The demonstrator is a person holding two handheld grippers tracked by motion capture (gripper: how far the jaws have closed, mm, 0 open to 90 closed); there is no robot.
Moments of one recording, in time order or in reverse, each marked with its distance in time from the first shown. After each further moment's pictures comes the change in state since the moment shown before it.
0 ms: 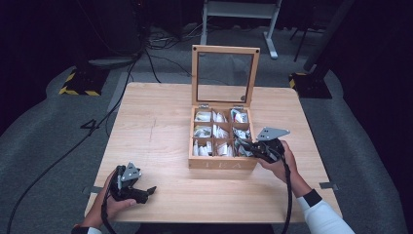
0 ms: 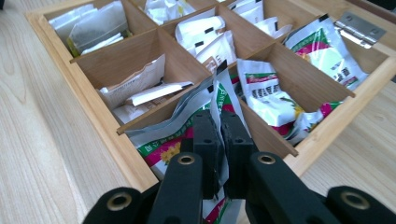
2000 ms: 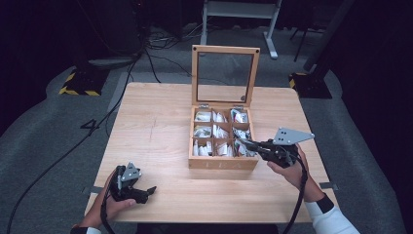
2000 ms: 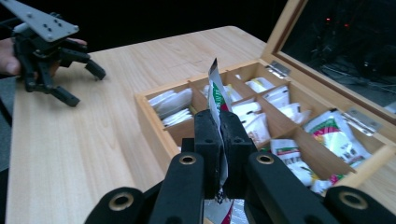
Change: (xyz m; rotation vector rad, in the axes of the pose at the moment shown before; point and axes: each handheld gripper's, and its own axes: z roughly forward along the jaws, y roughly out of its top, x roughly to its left) left arm 0.000 0.000 0.000 -0.001 0.002 -0.001; right arm 0.020 0.021 -0.061 -0.241 0.136 -0.062
